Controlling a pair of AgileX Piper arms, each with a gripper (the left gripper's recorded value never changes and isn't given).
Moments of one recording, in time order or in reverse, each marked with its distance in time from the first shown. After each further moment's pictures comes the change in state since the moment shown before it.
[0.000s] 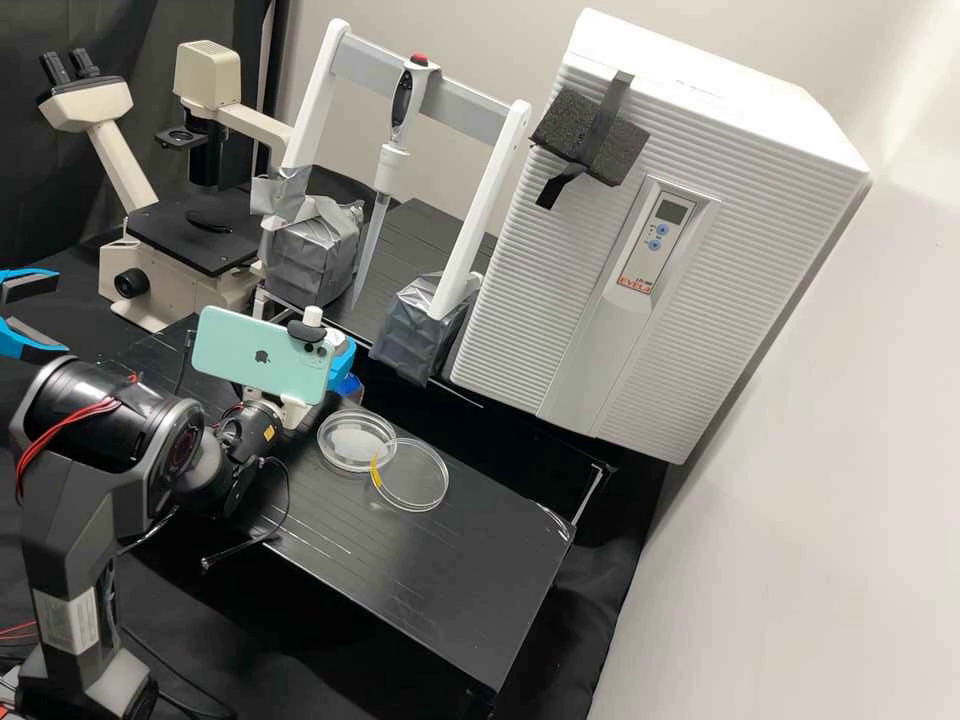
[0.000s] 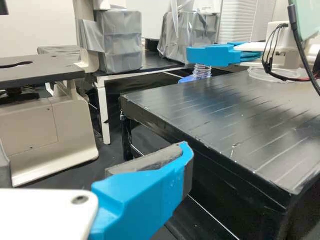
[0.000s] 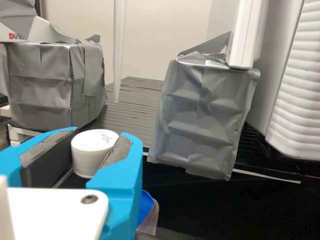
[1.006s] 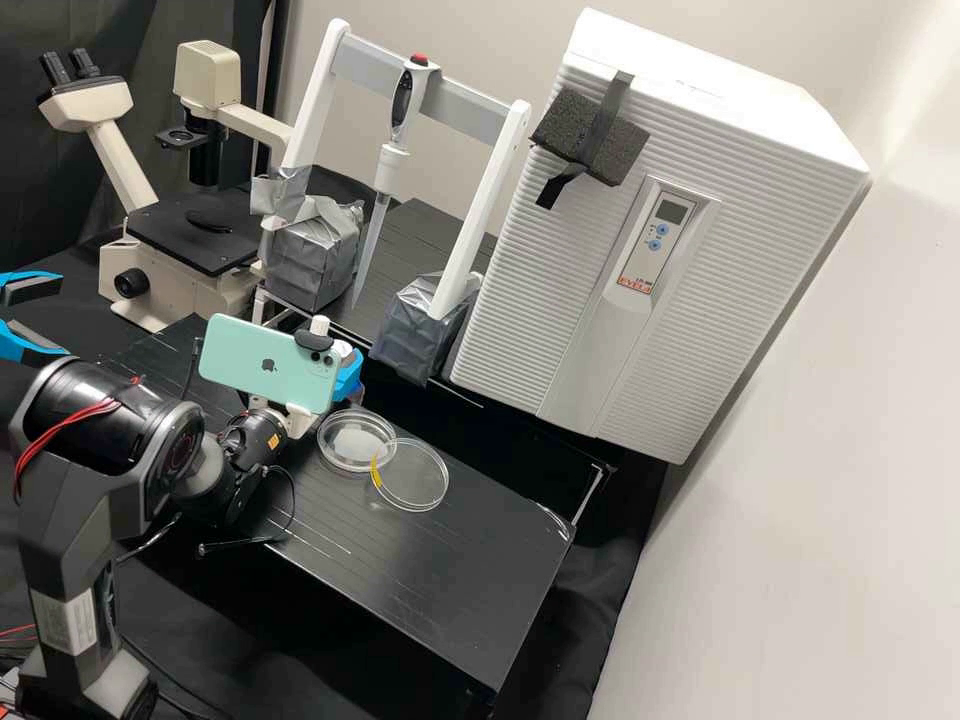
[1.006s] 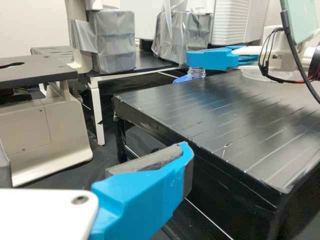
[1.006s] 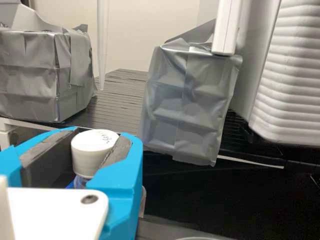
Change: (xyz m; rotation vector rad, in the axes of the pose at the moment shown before) left arm 0.002 -0.001 0.003 0.006 -0.018 -0.005; right arm -0.005 0.003 0.010 -0.001 -0.037 0.009
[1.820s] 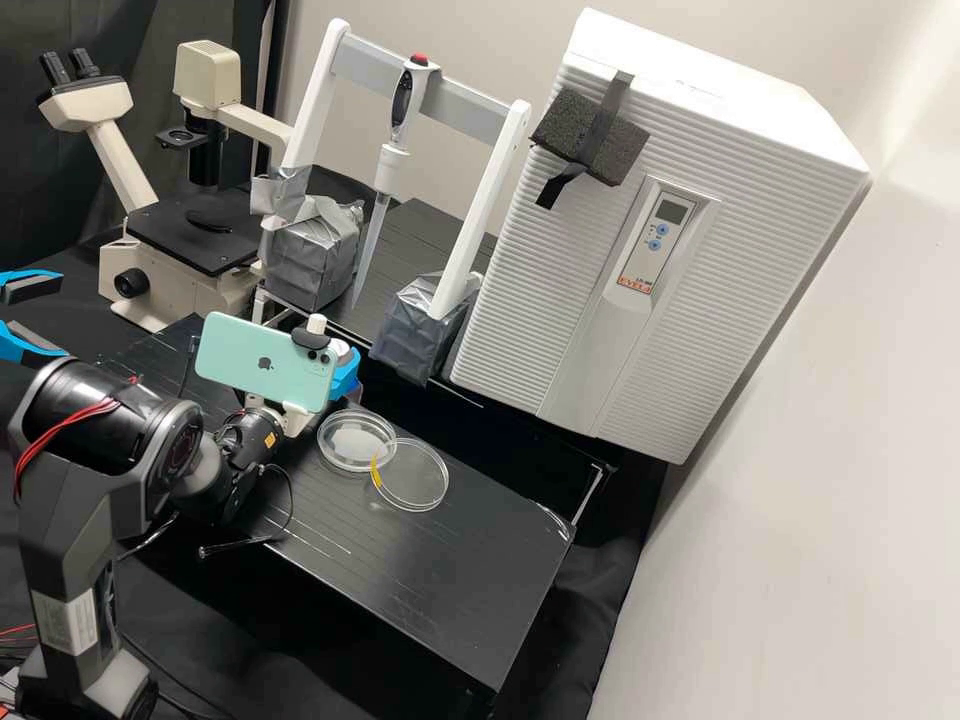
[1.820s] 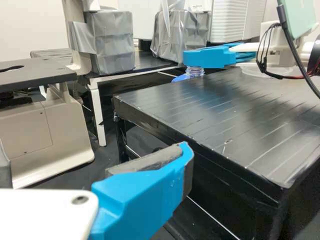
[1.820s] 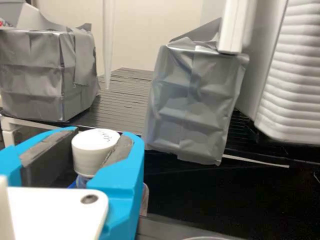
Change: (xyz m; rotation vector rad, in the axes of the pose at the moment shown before) left arm 0.000 0.000 0.000 0.025 0.000 0.000; right arm 0.000 -0.005 -0.005 -0.003 0.014 -0.013
